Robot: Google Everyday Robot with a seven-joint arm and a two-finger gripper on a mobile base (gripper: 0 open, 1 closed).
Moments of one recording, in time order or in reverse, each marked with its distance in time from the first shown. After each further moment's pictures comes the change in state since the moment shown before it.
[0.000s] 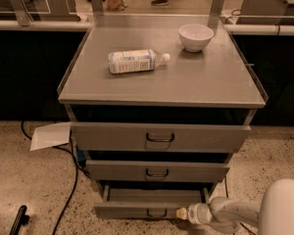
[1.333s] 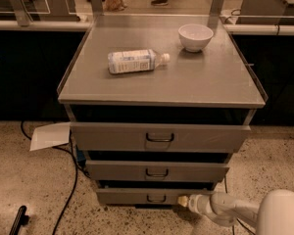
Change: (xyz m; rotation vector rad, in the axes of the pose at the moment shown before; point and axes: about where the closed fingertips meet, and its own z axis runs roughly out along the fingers) arm -0.055 -0.036 0.025 0.006 -0.149 0.082
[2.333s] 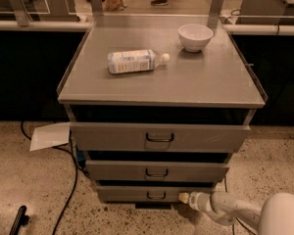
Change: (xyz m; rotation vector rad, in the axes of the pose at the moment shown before) arm -0.022 -0.010 0.002 0.024 -0.066 0.018
